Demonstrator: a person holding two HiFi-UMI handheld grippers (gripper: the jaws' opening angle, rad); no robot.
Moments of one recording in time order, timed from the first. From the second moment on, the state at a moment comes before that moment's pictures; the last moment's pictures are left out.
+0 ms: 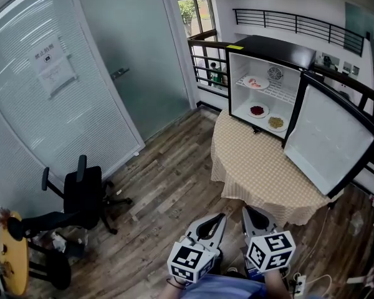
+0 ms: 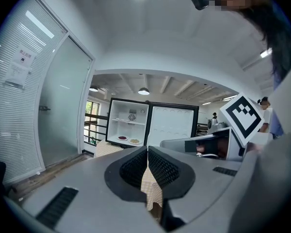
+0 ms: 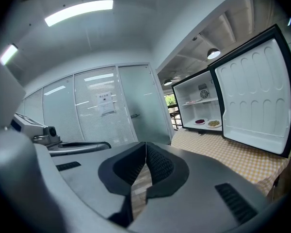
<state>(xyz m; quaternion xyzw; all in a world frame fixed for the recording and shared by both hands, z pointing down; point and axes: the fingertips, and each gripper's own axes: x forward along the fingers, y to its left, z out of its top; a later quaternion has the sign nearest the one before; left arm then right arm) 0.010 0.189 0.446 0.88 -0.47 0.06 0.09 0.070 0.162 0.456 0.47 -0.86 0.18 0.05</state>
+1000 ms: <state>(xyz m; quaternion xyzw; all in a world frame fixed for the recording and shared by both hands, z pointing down) -0.044 -0.058 0.464 0.89 -0.43 0.06 0.12 0.021 -0.051 0.481 0.51 -0.82 0.23 0.08</state>
